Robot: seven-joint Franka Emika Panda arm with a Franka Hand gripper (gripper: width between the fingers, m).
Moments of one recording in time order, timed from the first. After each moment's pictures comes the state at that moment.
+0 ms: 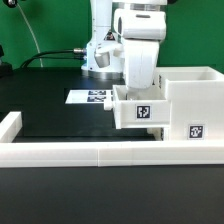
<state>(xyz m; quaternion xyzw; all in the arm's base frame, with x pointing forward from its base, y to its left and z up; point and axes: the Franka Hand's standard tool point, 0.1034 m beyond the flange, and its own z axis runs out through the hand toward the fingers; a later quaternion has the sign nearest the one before) 0.538 0.008 0.056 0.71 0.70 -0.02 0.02</state>
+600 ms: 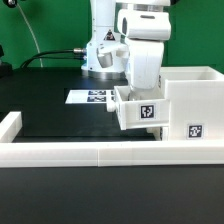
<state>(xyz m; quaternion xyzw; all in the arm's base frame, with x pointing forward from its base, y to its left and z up) 0.538 0.016 0.056 0.71 0.71 -0.02 0.03</state>
